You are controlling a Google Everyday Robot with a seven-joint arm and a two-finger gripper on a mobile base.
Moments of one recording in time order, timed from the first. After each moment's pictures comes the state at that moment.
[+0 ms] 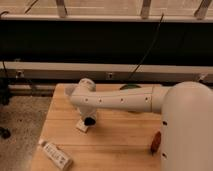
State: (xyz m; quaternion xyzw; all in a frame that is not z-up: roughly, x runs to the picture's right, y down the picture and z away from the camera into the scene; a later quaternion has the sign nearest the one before) arm -0.088 0.168 0.806 -0.19 -0.23 -0.70 0.65
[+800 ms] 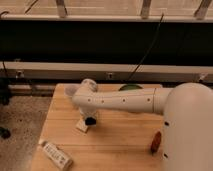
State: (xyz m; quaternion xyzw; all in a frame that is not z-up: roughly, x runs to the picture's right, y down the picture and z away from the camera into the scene) arm -0.085 0.167 0.812 -0.18 -0.23 -0.70 0.65
